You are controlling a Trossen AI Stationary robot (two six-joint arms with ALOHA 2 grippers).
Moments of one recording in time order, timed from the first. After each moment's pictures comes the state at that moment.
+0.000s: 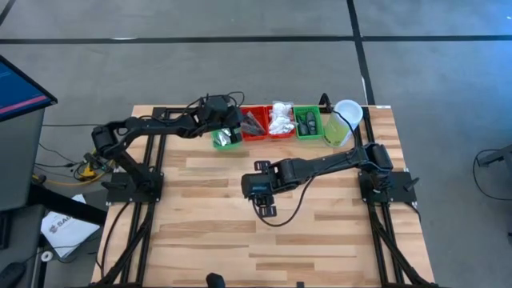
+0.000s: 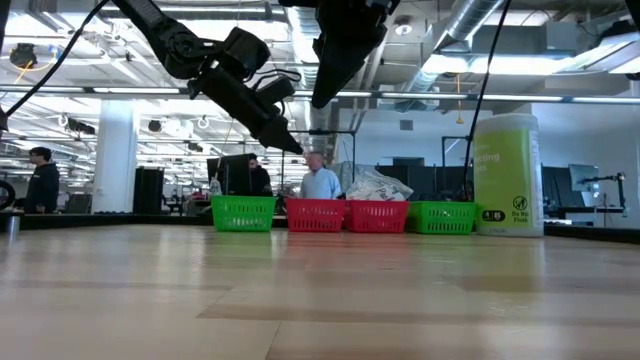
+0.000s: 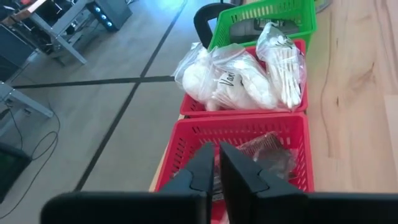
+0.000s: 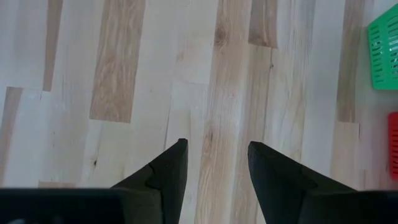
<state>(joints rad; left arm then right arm) 0.54 1.60 0.91 0.20 -0.07 0.47 0.19 2.02 1.83 -0.99 0.16 0.02</state>
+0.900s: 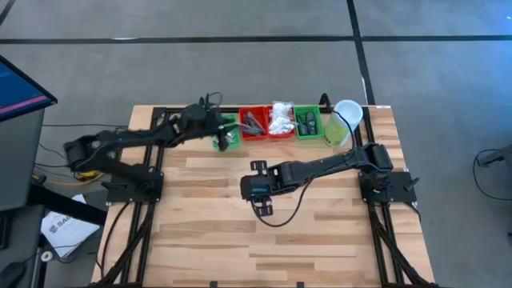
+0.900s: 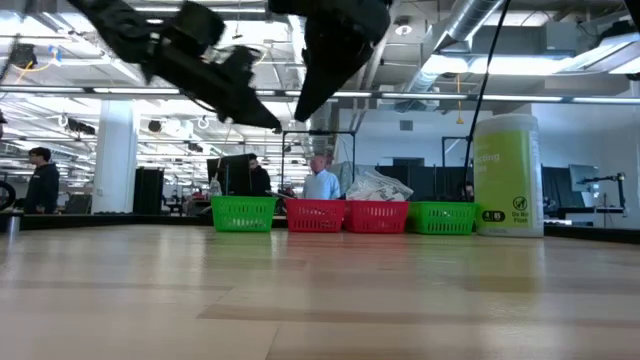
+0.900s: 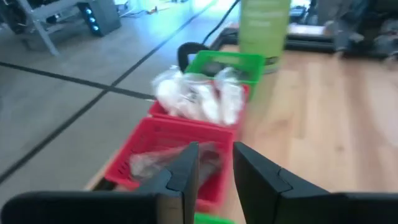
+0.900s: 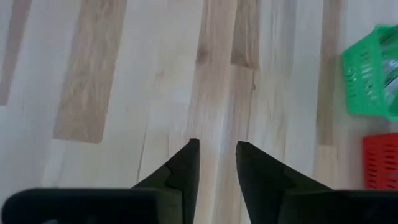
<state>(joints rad) 0.51 1.28 0.66 0.25 0.03 0.14 0.18 2.02 1.74 -0.83 0.24 -0.06</state>
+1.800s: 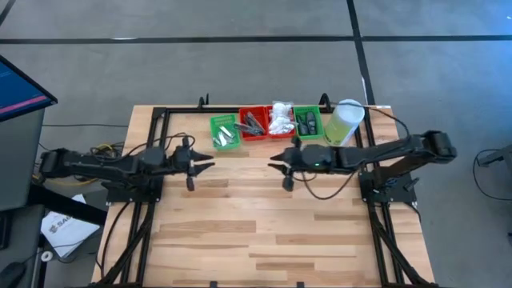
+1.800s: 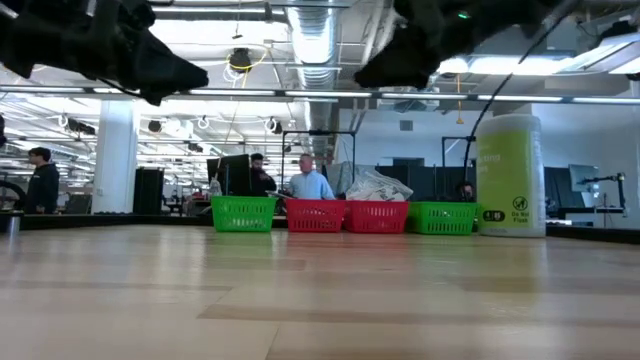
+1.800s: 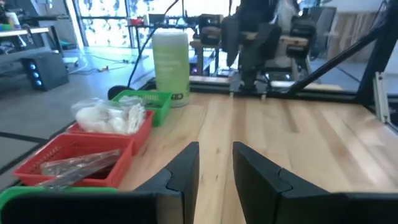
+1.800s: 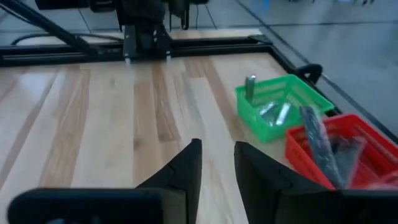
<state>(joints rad) 0.01 0.57 0.21 0.25 -0.22 -0.01 0.05 1.35 0.80 0.14 0.26 0.05</state>
